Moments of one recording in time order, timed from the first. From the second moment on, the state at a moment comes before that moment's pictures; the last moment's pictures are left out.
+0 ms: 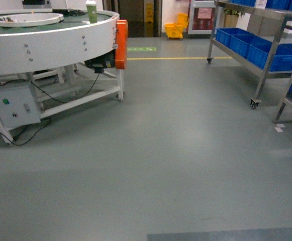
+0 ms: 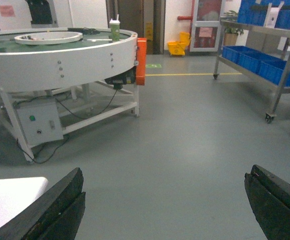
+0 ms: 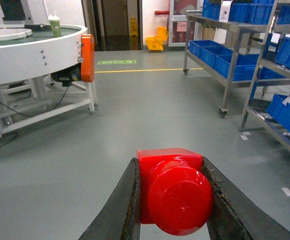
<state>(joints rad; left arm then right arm) 0.00 0.01 0.02 0.00 0.00 0.00 0.00 0.00 0.01 0.00 0.00 -0.01</state>
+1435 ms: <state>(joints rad) 0.00 0.01 0.02 0.00 0.00 0.00 0.00 0.00 0.01 0.00 0.00 -0.01</state>
